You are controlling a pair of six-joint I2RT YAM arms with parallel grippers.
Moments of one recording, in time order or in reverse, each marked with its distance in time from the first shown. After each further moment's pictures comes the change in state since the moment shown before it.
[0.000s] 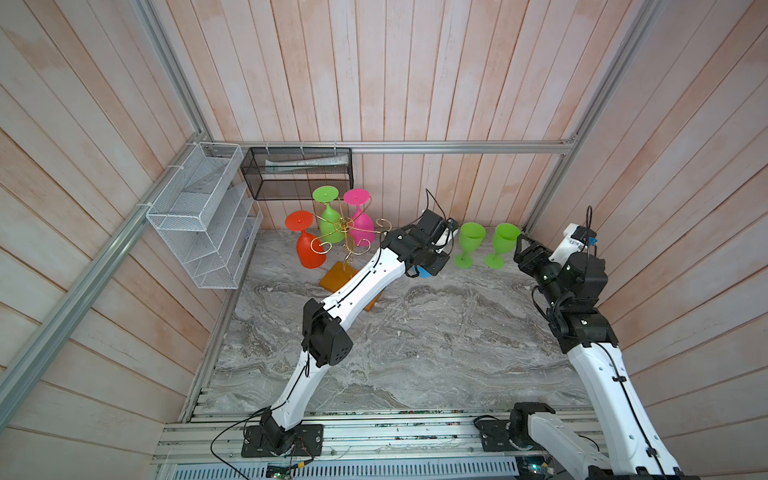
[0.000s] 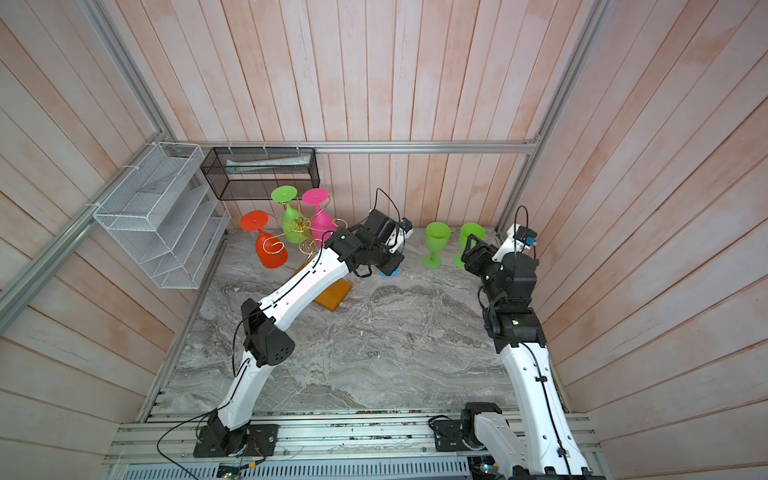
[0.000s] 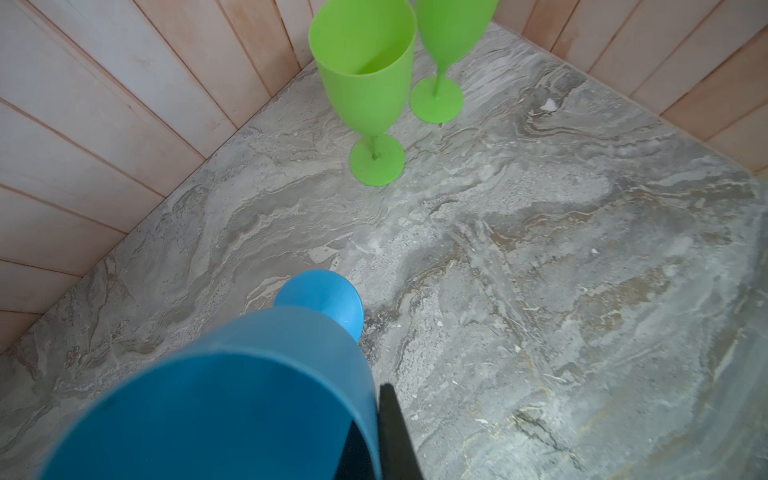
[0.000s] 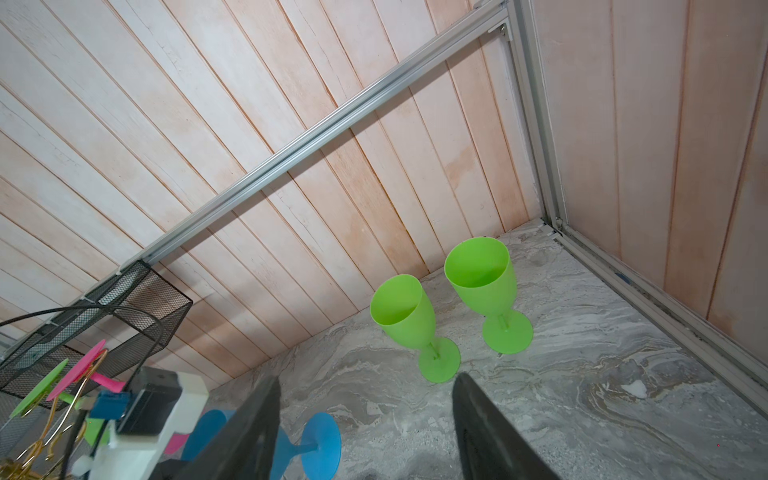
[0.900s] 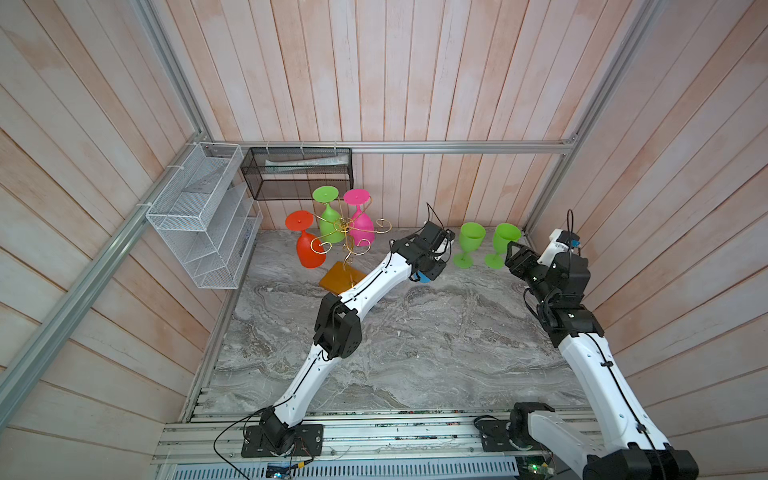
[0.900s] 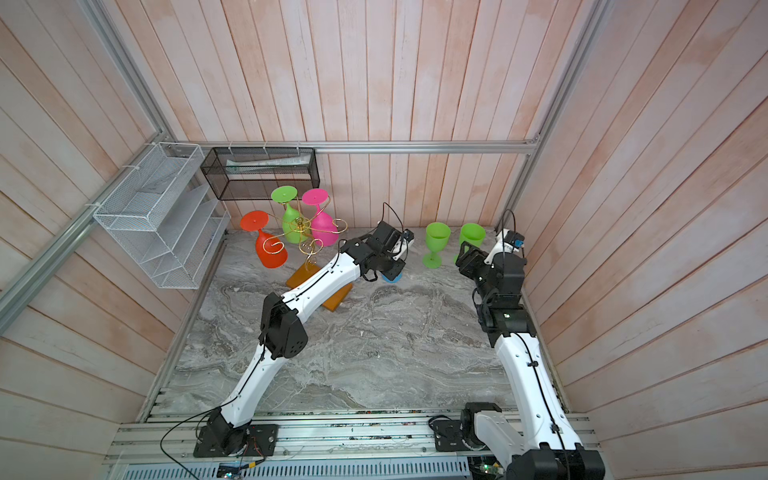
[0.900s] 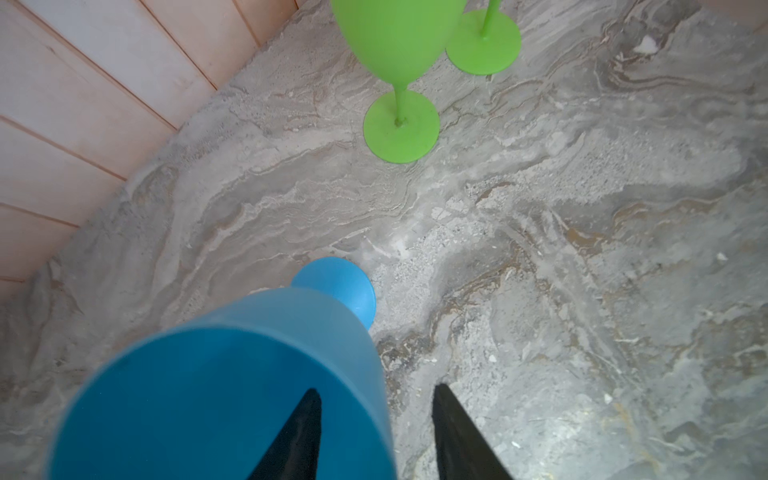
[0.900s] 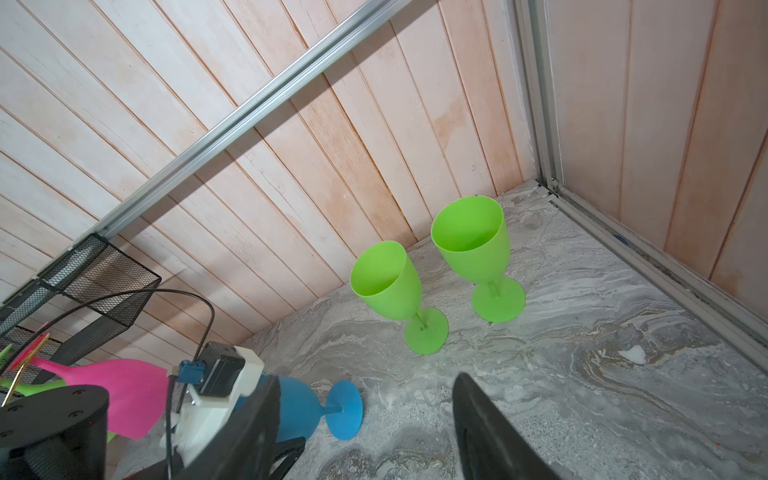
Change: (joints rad) left arm 0.028 0.158 0.024 0.106 -0.005 0.037; right arm 0.000 0.074 -0.056 0.039 -0.023 0.005
